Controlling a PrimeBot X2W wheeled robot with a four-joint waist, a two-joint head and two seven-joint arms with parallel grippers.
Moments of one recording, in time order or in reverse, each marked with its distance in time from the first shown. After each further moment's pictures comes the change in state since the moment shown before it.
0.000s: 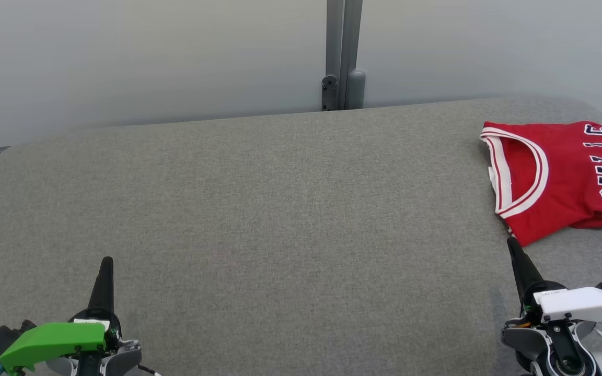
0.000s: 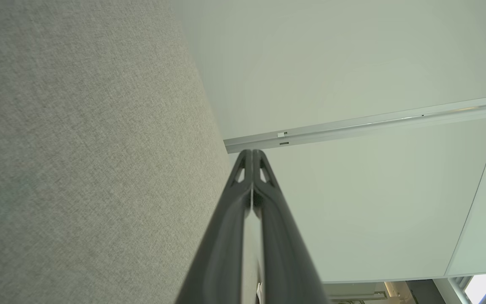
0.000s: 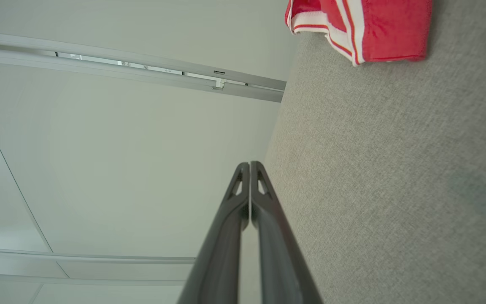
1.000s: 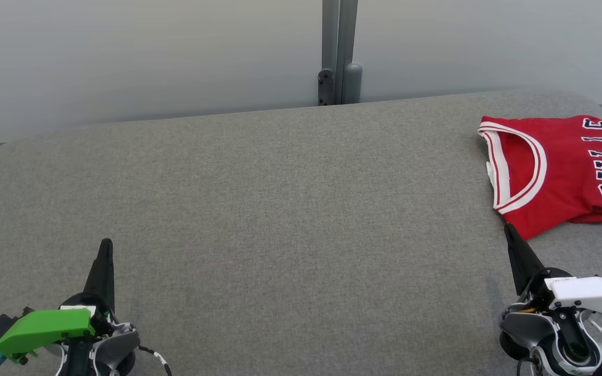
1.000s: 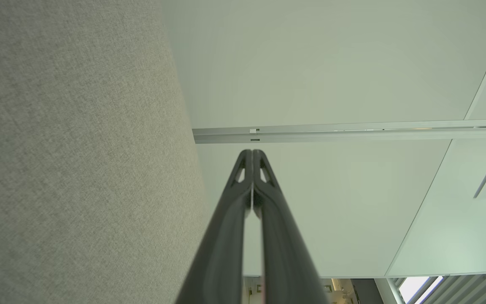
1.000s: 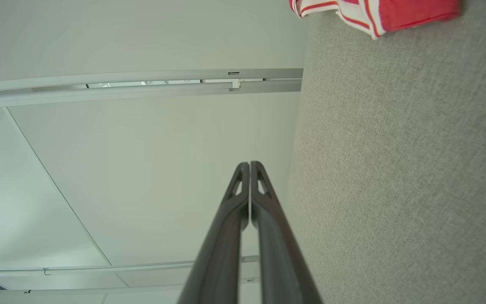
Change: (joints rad) left arm -0.045 0.002 0.006 -0.001 -0.184 -0.008 0.049; right arm -0.041 -0.002 -0.004 0.009 0.209 0.000 0.050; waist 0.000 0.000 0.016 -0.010
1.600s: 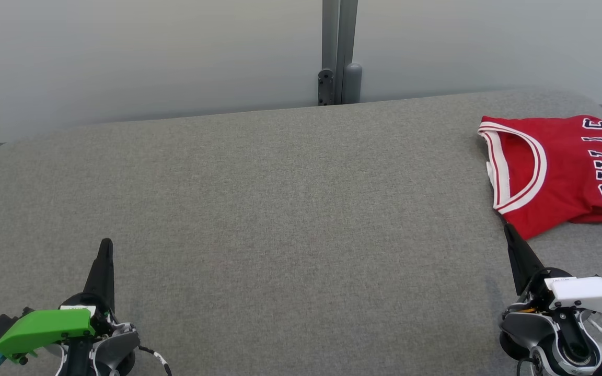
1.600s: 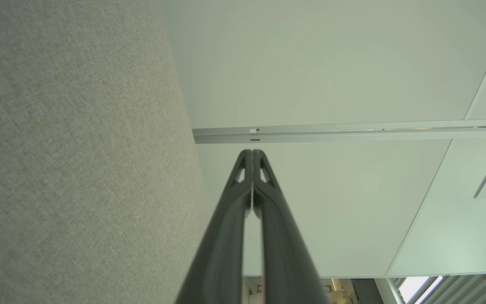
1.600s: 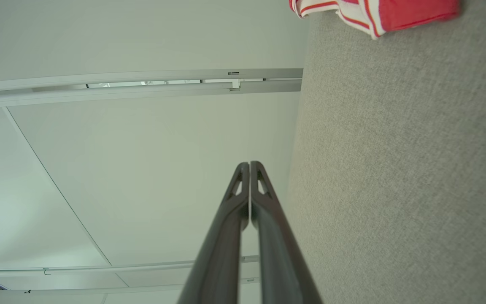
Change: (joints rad) left arm 0.000 0.000 0.000 0.000 0.000 0.000 0.000; right arm 0.000 0.000 0.000 0.000 0.000 0.000 0.000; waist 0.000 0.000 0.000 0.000
